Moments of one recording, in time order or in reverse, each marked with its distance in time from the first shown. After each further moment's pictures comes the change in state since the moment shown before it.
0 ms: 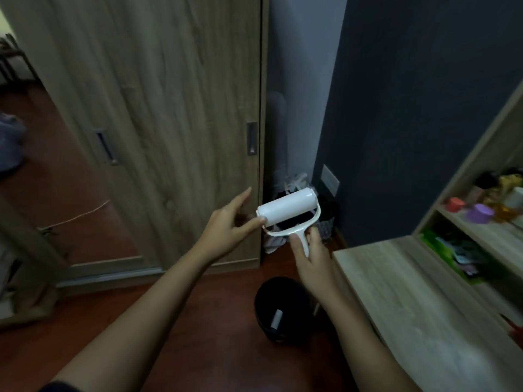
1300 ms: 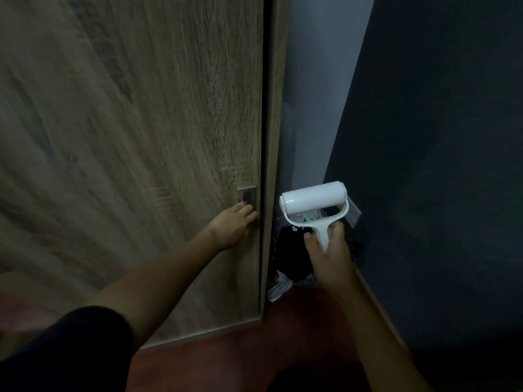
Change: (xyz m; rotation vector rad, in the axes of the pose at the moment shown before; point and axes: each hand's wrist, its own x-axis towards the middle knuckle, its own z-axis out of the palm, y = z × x) left_hand 0.464 -0.213 0.047 1.328 -0.559 0.601; right_hand 0.436 0.084 0.058 0.077 0.249 0.071
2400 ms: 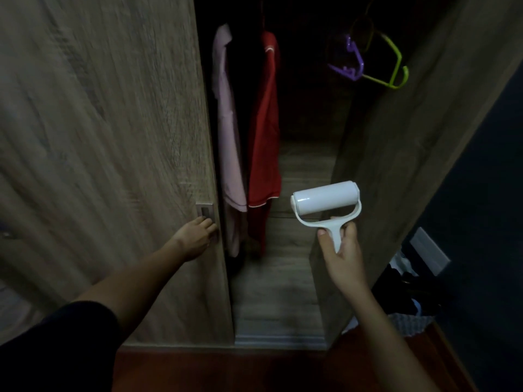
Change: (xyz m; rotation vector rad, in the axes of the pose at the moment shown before) left_hand -0.338 -0.159 0.144 0.141 -0.177 -0.242; right_hand -0.101 -0.138 0.223 0.075 -0.143 -0.187
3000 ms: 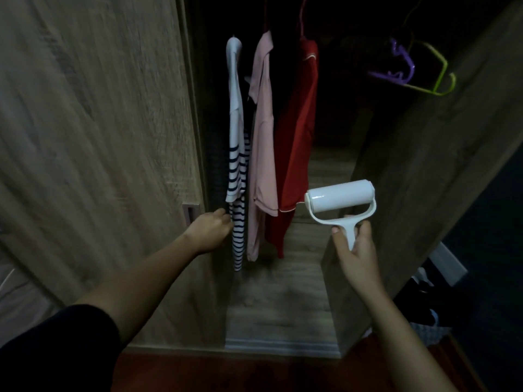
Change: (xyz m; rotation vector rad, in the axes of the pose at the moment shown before) left_hand -0.031 -0.034 0.013 -0.352 0.301 -0.166; right_hand -0.003 -0.024 0.049 0.002 0.003 -0.037
